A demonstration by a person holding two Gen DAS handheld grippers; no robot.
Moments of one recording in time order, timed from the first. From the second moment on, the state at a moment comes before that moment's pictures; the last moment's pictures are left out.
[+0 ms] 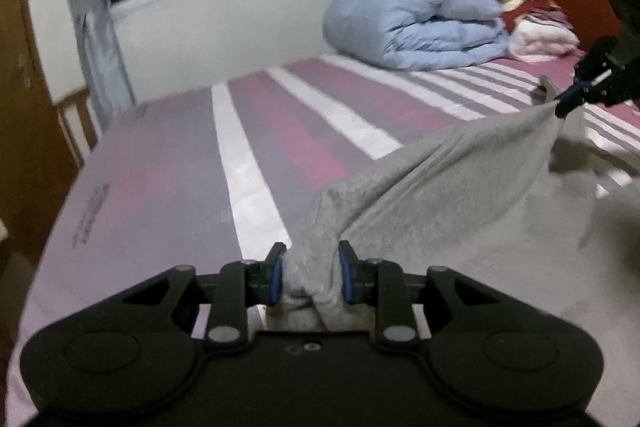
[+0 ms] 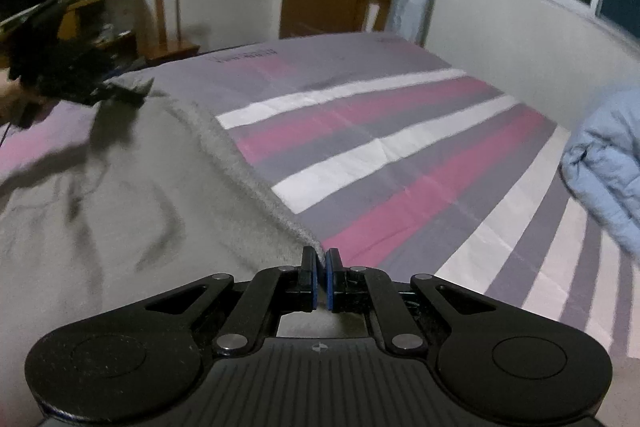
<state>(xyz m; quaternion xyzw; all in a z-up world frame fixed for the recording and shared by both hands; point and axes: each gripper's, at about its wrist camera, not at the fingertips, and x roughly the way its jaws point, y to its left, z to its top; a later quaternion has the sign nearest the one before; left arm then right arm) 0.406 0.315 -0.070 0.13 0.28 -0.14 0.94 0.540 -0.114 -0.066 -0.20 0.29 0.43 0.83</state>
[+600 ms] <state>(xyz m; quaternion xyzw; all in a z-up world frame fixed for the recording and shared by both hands) 0.264 0.281 -0.114 0.12 0.36 -0.06 0.92 0.343 -0.156 -0.108 -0.20 0.28 0.36 0.87</state>
